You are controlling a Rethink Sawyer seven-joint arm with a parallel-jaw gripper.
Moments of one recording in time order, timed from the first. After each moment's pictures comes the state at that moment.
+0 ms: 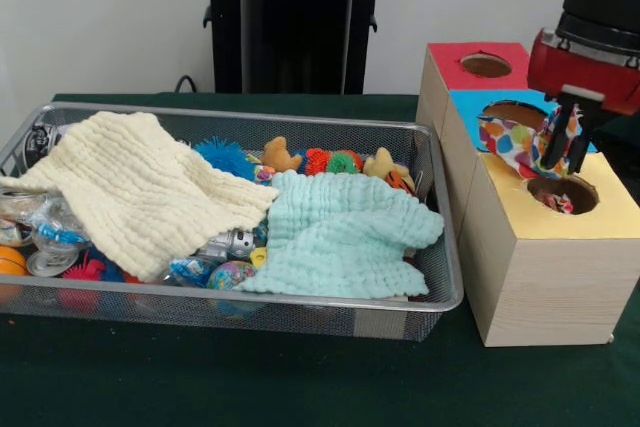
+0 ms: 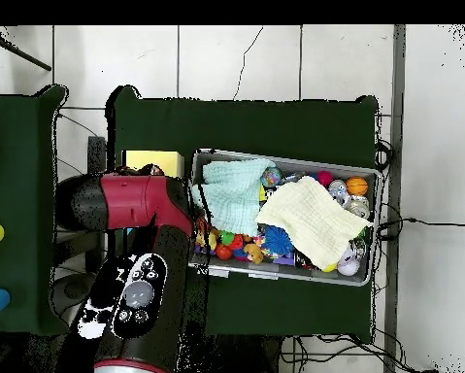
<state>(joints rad) 0.29 -0.48 -0.31 1.35 0.17 0.59 2.22</state>
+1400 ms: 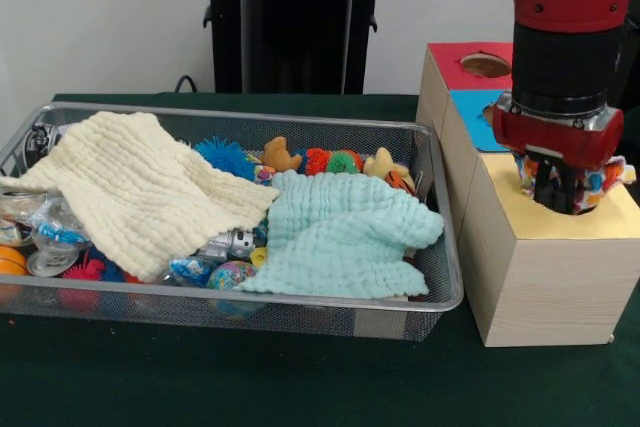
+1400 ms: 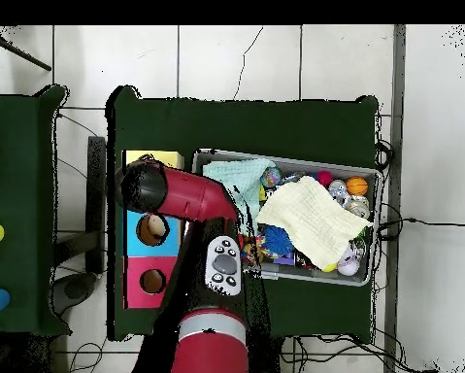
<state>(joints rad) 0.07 -0.47 -0.07 1.47 0.37 0.46 2.23</state>
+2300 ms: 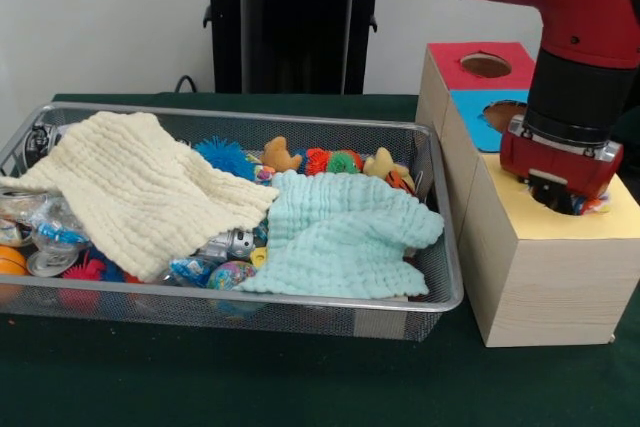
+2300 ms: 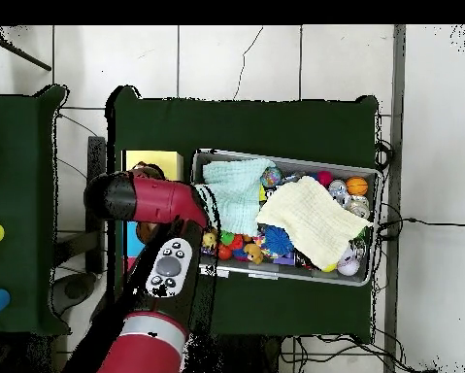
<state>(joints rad) 0.27 -0.33 -0.30 1.36 0.37 0.41 2.23</state>
